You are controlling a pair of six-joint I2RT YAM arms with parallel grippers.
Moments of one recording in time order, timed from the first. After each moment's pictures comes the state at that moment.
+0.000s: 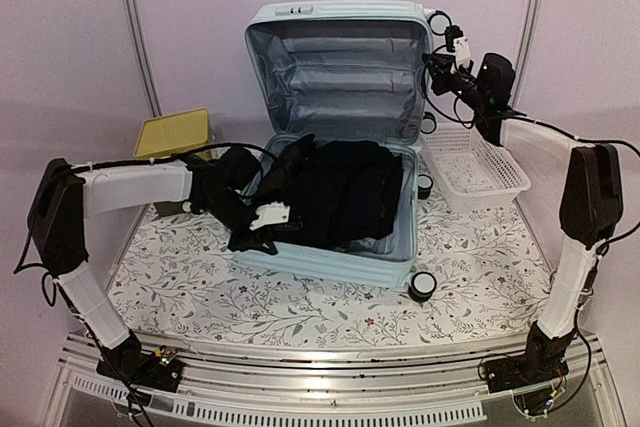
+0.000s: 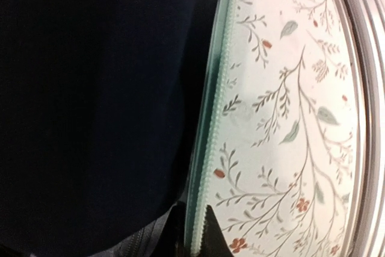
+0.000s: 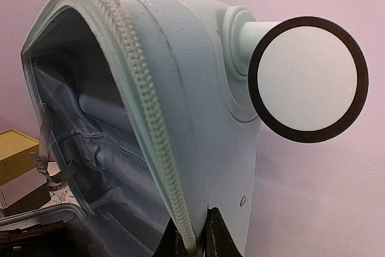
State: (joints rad) left arm -0.60 1.71 1.23 -0.74 0.39 0.94; right arm 0.25 1.87 1.59 0.51 -0.31 -0.06
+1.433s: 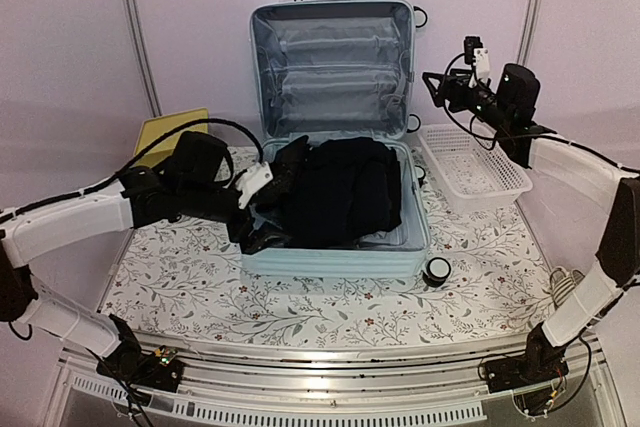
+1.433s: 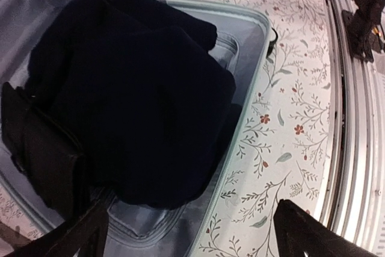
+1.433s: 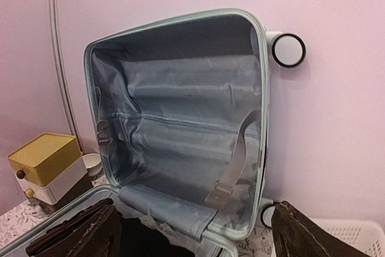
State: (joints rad) left arm -0.76 1.32 1.04 -0.38 0.29 0.36; right arm 0.27 1.59 1.33 0.39 -0.26 0.08
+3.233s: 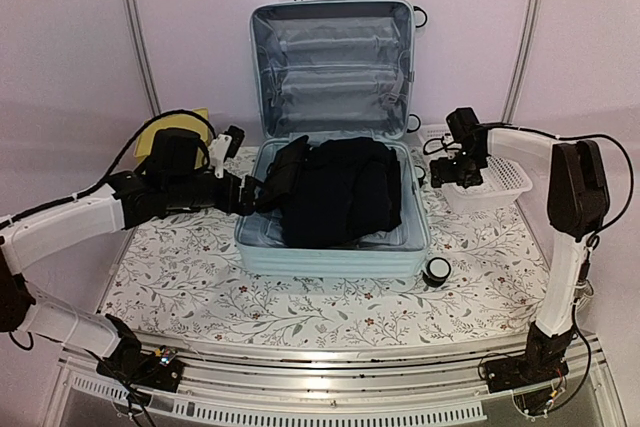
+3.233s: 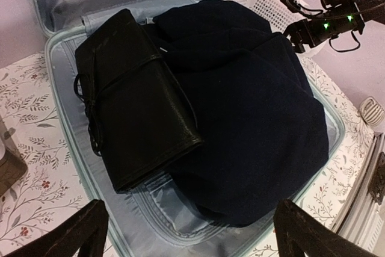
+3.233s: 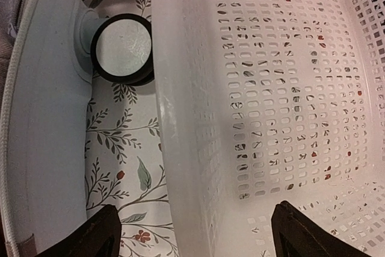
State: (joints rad) left arm -0.61 1.25 0.95 -0.20 0.12 -0.20; right arm 0.25 1.98 1.60 -0.67 0.11 0.15
